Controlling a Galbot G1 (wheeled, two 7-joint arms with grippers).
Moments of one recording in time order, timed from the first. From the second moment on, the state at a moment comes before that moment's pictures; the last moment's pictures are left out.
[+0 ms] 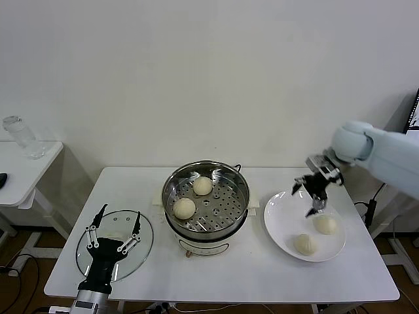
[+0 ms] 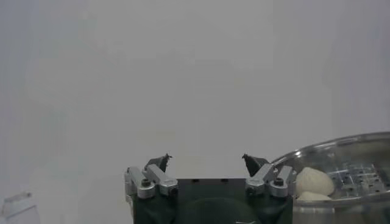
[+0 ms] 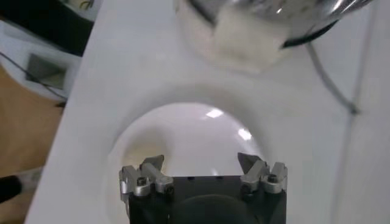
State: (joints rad) left arm 1.73 -1.34 -0.58 -2.20 0.14 -0.20 -0.06; right arm 0.46 0.59 -1.32 1.33 0.25 -0.03 -1.20
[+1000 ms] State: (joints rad) left arm 1.75 -1.35 -0.57 -2.18 0.15 -0.21 -0.07; right arm 0.18 0.58 -1.18 1.25 0.16 0.00 -1.13
